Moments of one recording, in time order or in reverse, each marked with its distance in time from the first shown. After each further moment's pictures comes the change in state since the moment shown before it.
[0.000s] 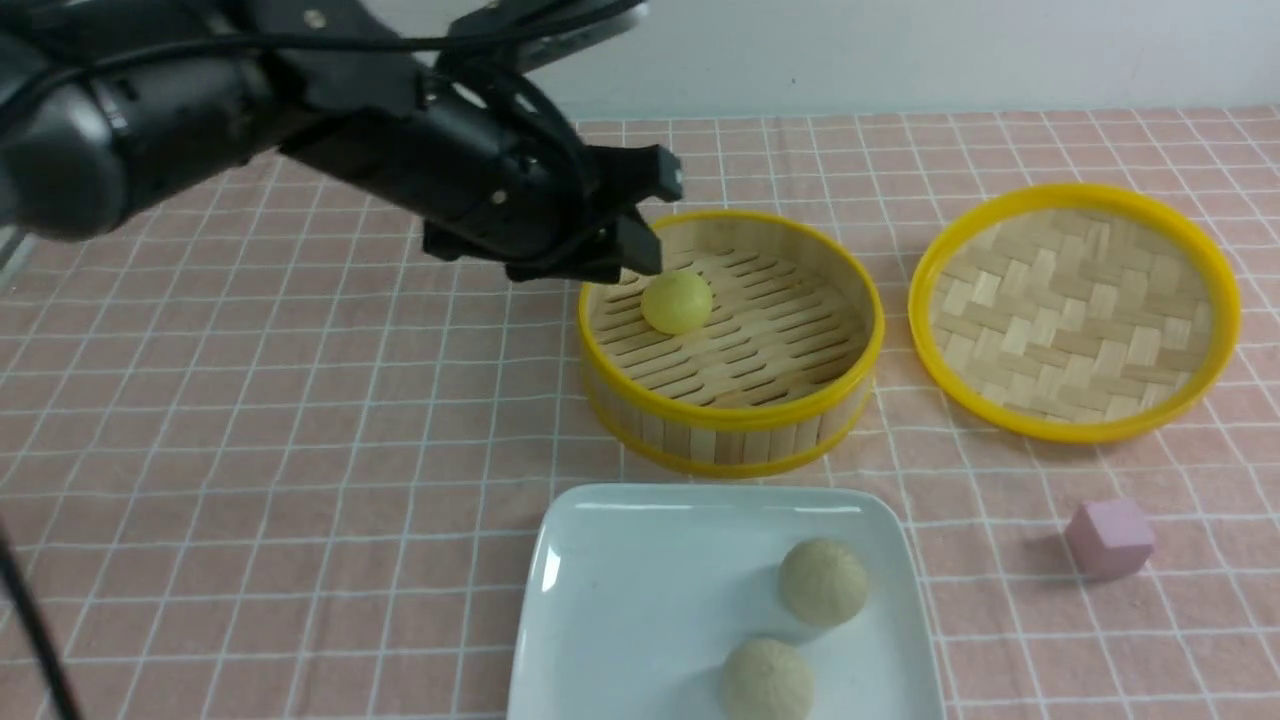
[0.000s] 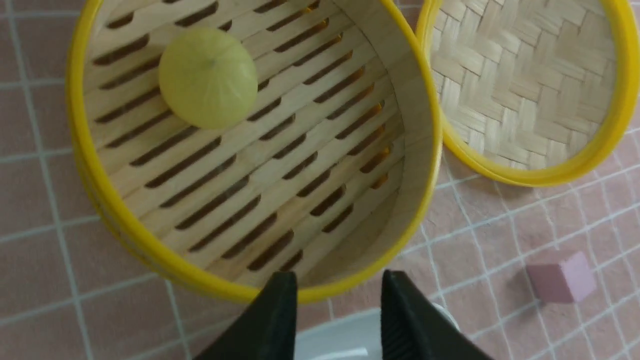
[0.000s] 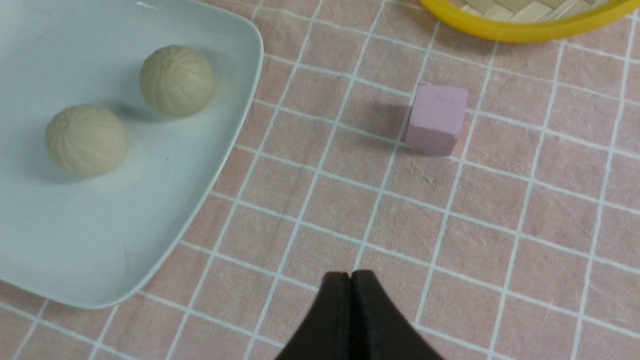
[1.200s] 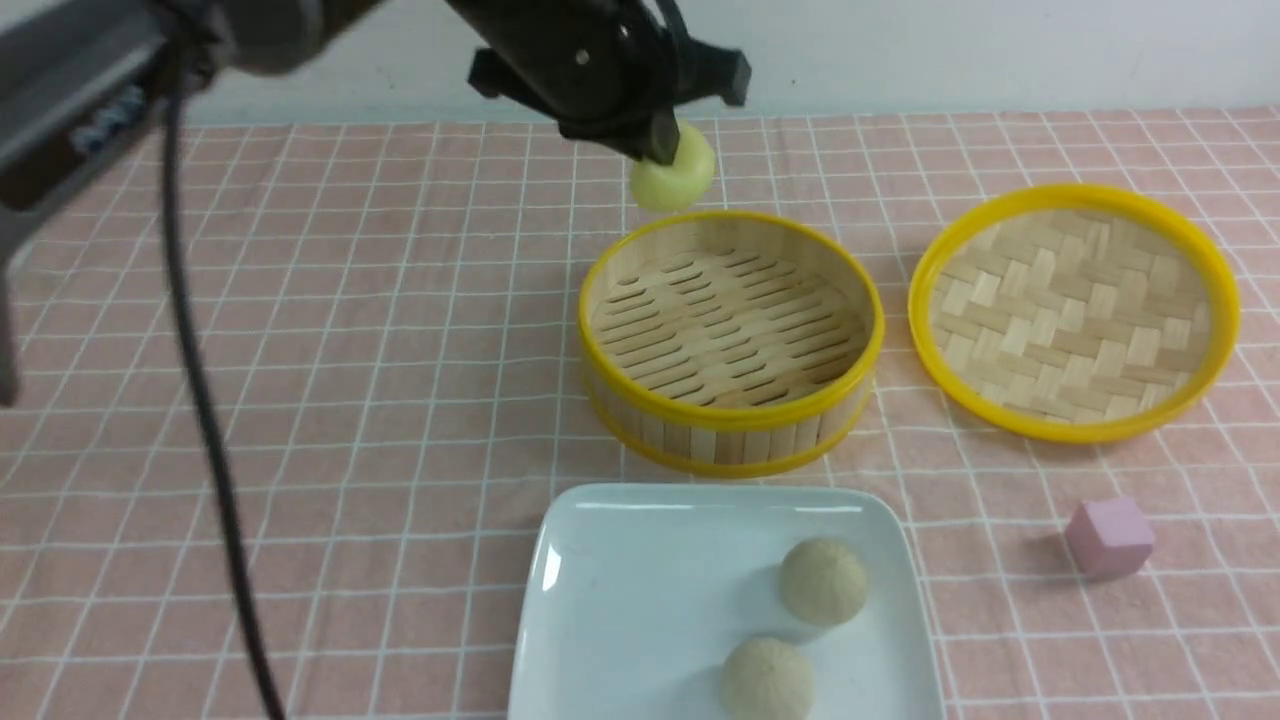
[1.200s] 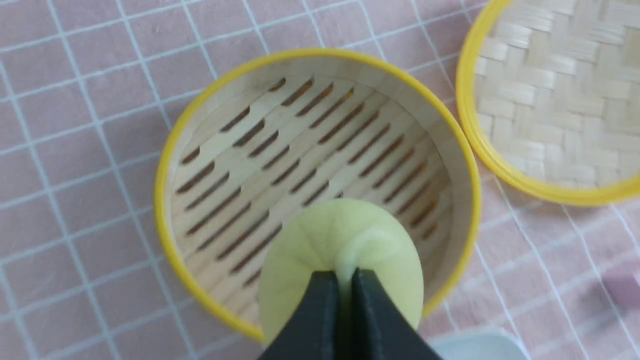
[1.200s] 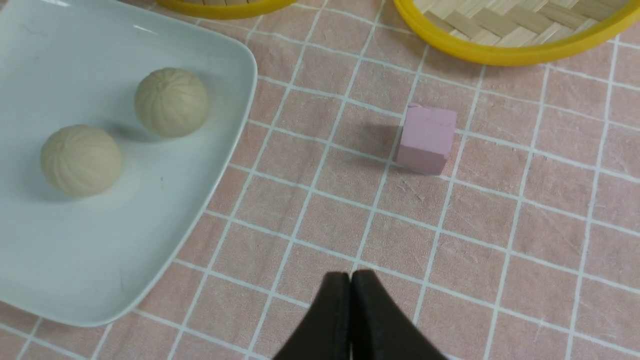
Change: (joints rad) right arm 0.000 0.000 0.000 -0.005 -0.028 0.000; left arm -0.063 0.105 -0.491 0.318 0.406 -0.084
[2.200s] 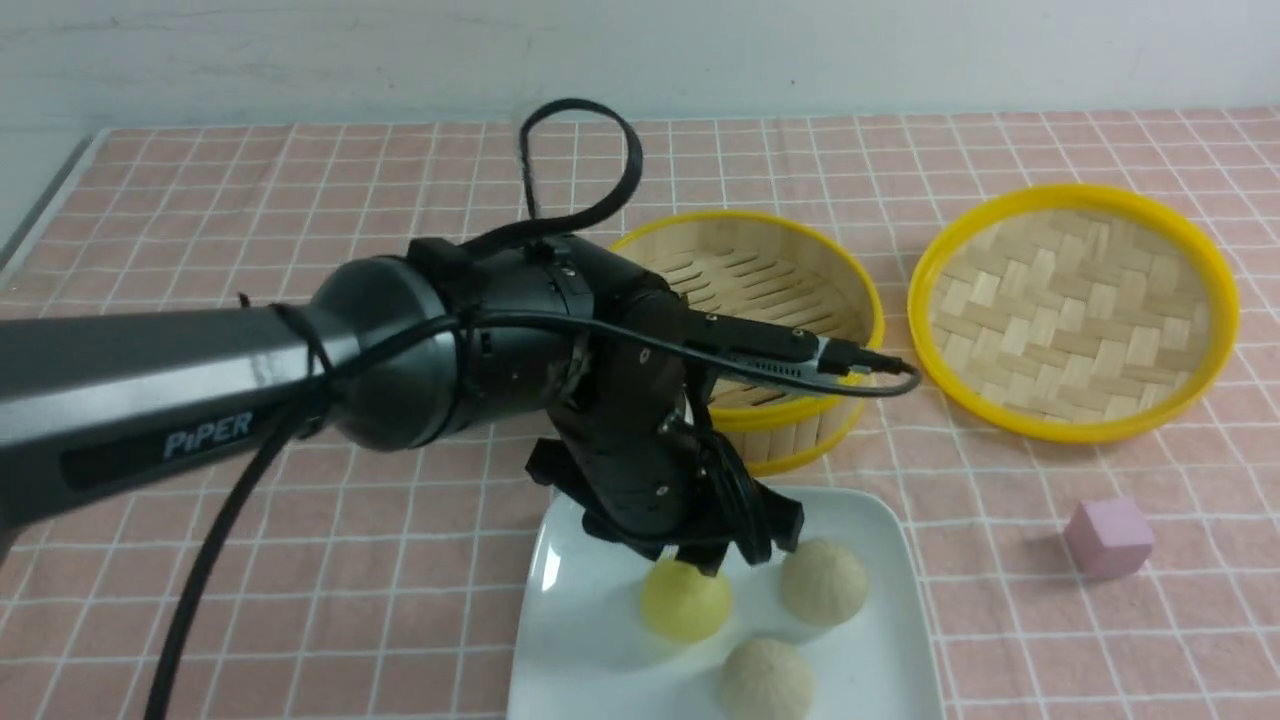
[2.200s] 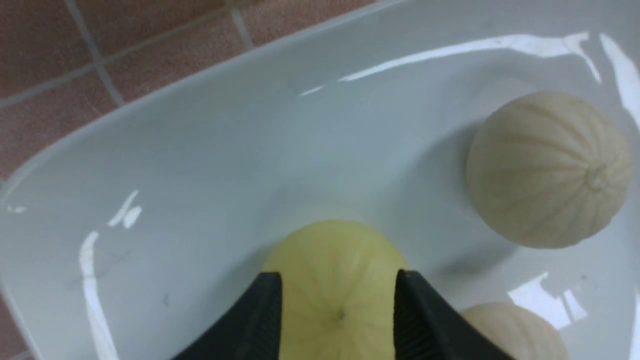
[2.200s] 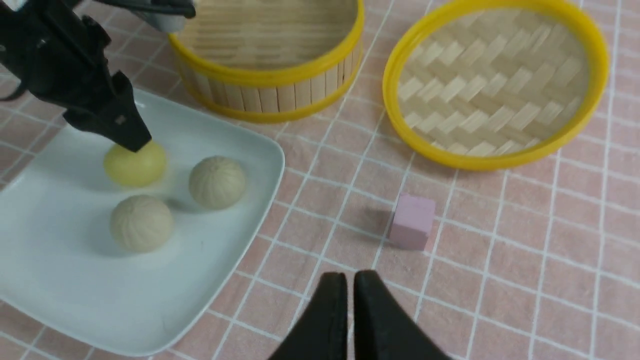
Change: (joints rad) right arm 0.000 -0.278 -0.157 0.006 0.150 0.007; left arm -0.255 -0.064 0.720 0.093 -0.370 -0.227
